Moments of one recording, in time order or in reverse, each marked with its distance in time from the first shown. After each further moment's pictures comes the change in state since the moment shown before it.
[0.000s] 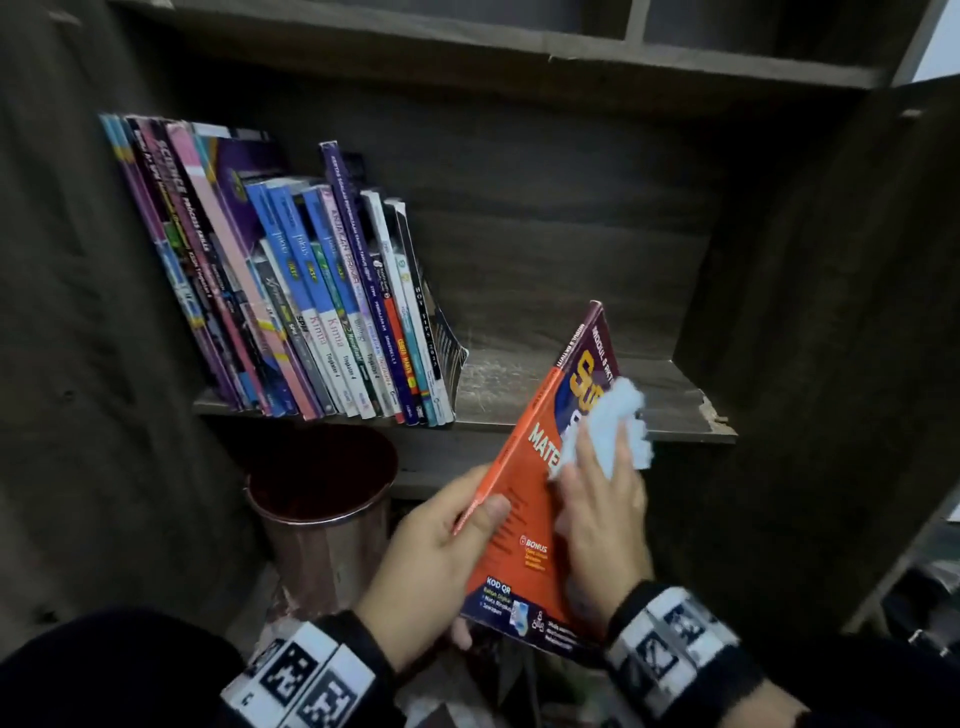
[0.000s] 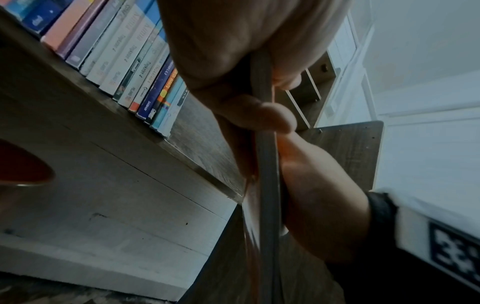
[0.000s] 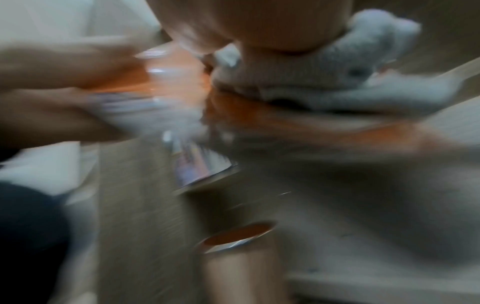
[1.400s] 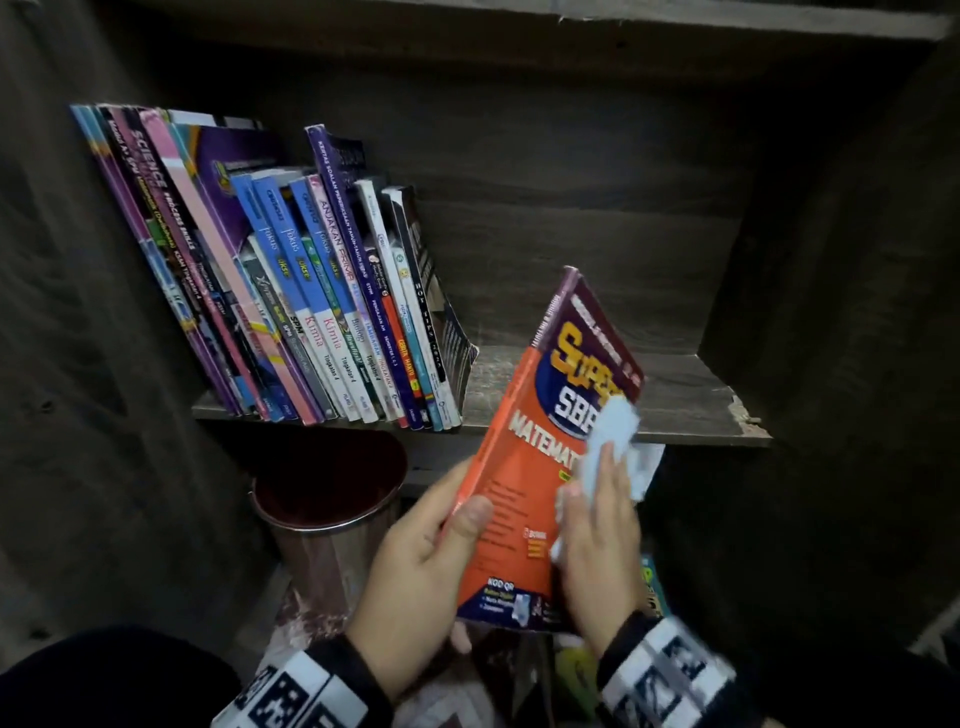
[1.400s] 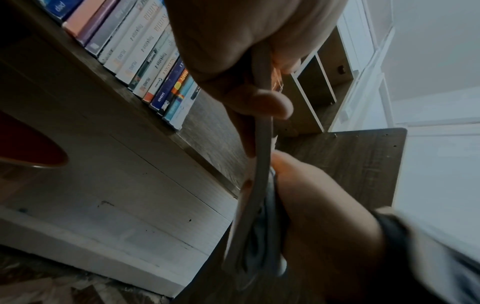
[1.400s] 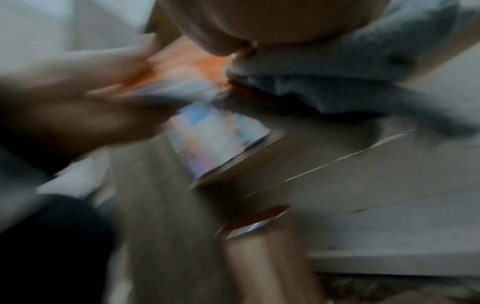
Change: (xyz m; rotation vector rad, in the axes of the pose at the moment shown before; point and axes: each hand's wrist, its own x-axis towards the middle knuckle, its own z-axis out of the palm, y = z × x) left_hand 0.010 -0.008 -0.004 -0.021 0.115 0.049; right_hand -0.004 -0.012 0.018 0.338 -0.095 0.365
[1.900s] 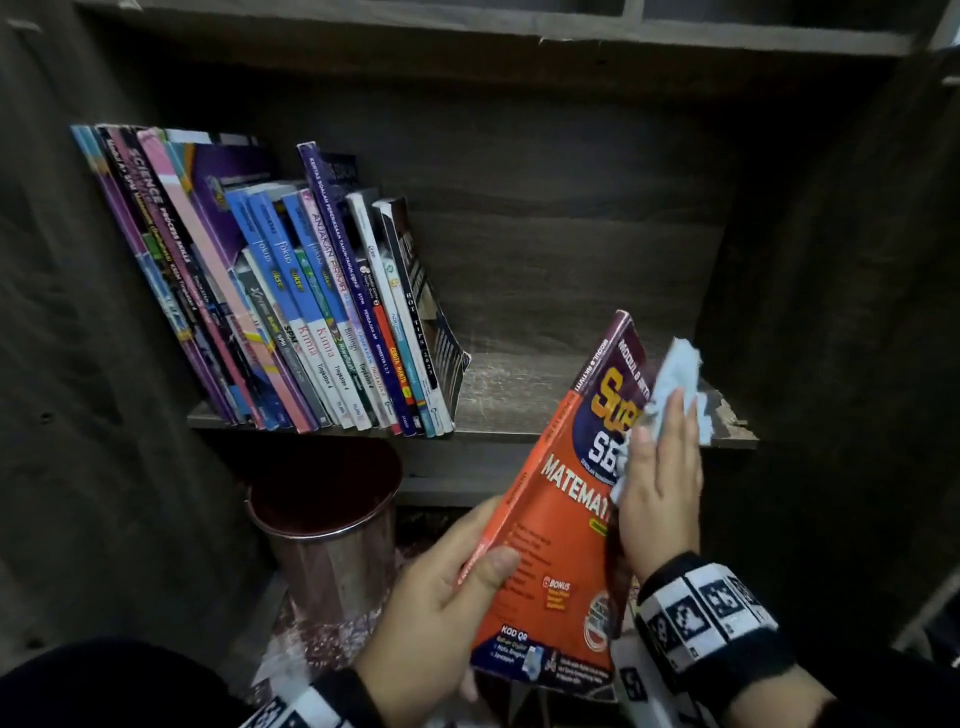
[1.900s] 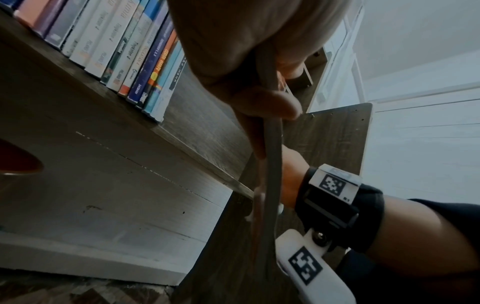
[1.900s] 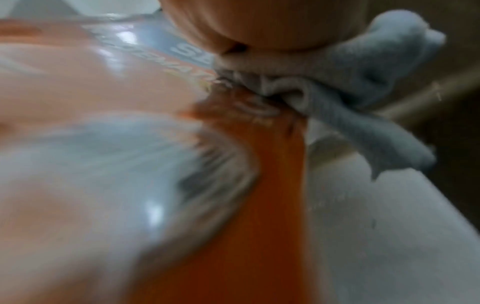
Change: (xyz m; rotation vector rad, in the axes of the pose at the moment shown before) left_hand -0.019 0.006 0.012 0.006 -0.152 -0.033; right_hand 0.049 0.010 -0.046 -0.054 0.244 -0.052
